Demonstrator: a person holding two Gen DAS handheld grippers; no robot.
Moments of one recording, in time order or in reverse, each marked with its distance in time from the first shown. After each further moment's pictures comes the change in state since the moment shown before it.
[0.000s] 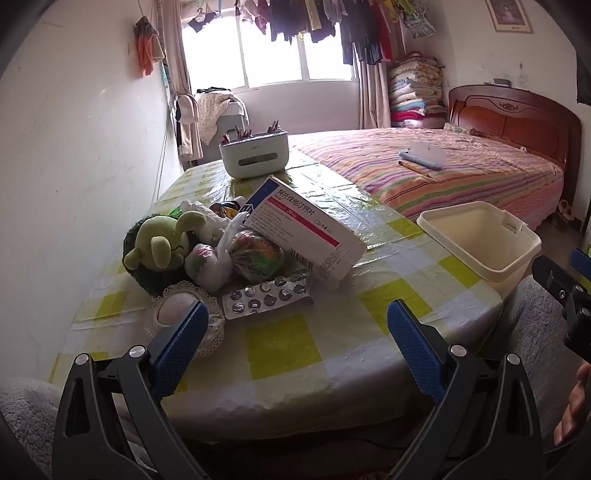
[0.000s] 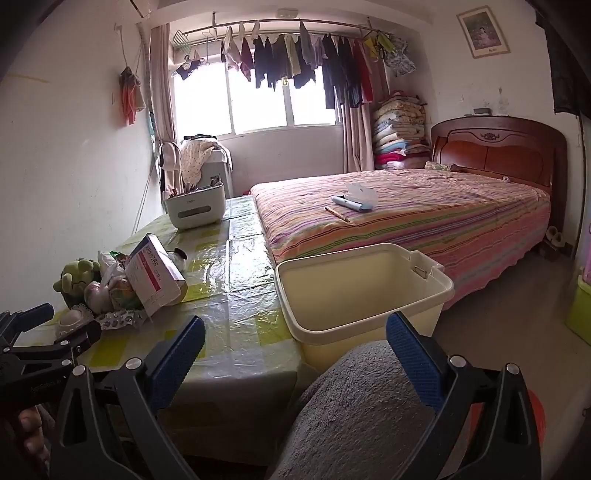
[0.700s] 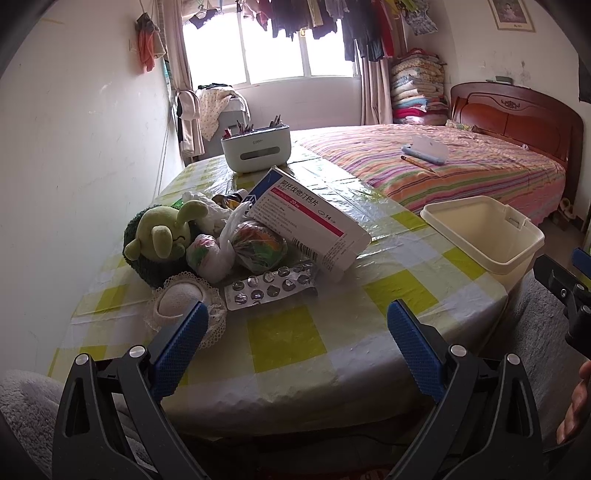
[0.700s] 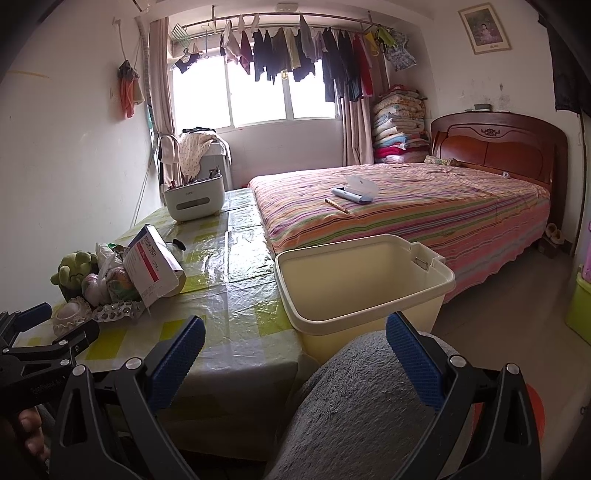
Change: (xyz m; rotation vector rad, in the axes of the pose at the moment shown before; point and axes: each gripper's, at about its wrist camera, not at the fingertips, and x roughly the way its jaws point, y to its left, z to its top) left arm 0.002 0.001 -0.006 -0.004 0.012 0.007; right arm 0.003 0.001 -0.005 -0.006 0.023 -0.006
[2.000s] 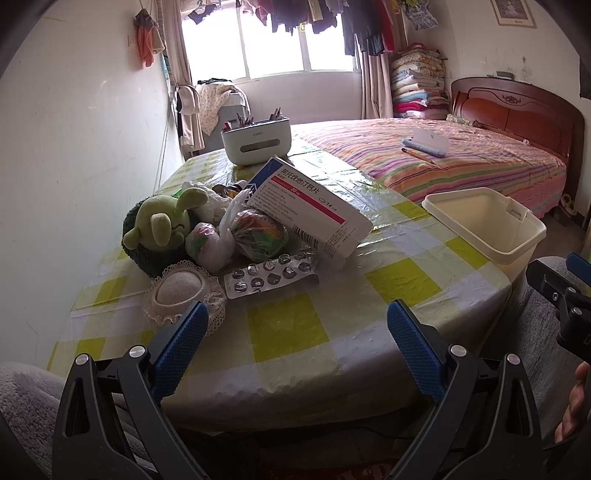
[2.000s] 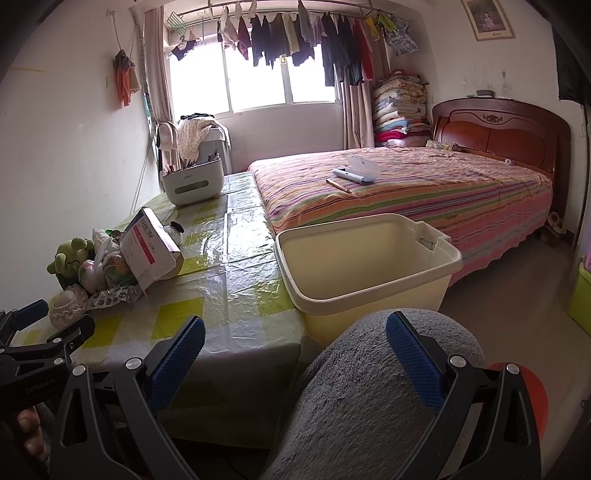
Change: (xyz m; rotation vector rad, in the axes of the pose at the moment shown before) left arm 0.002 0.000 -0.008 0.005 0.021 0.002; right arm 0.010 0.003 -0.009 0.006 0.064 0.007
